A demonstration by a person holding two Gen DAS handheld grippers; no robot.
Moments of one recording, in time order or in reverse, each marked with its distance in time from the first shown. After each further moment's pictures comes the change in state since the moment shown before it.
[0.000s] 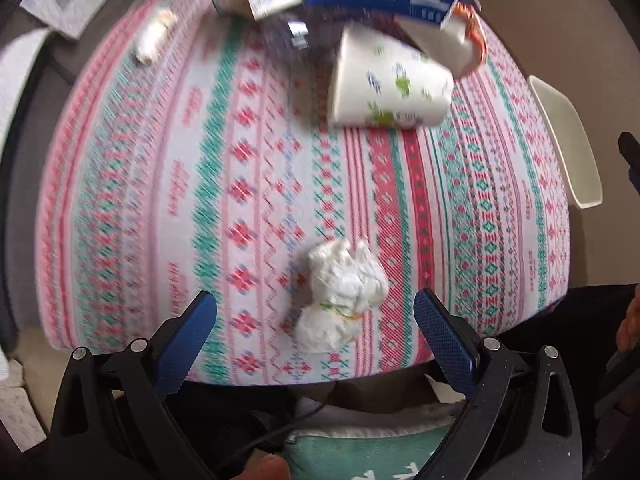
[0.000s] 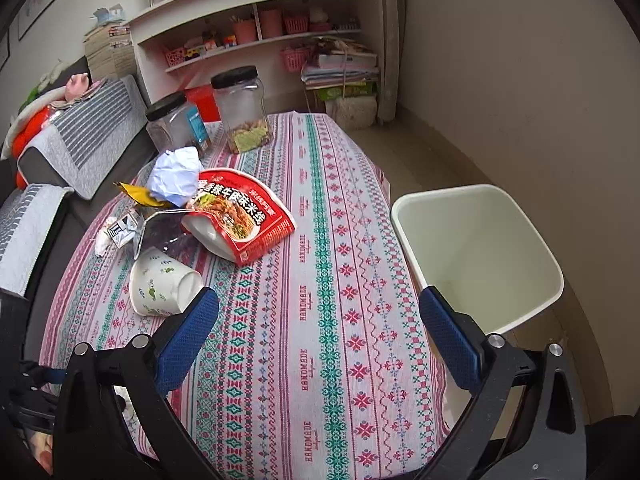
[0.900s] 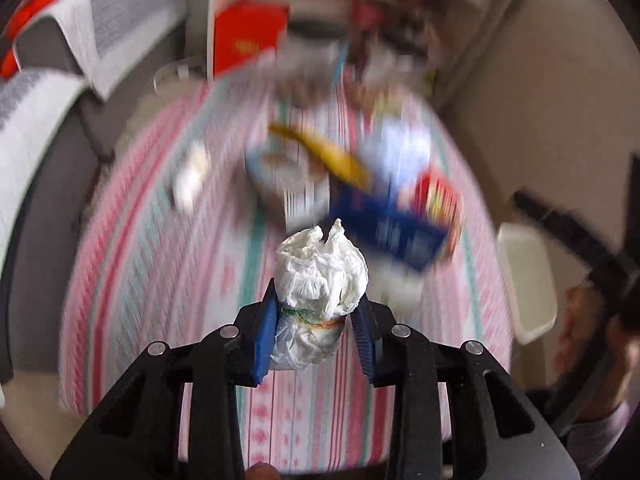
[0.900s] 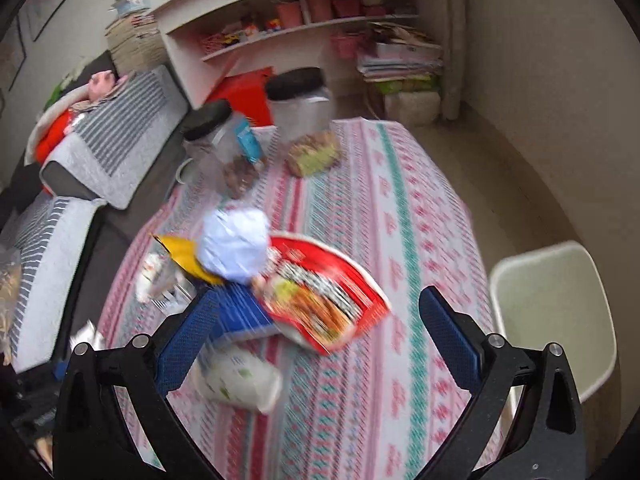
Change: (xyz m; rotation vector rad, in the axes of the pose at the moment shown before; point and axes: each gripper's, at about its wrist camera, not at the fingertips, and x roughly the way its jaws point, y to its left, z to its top) left arm -0.119 0.047 0.071 -0.128 -0.414 -0.088; right arm 0.065 0.070 0.120 -0.054 0.091 0.193
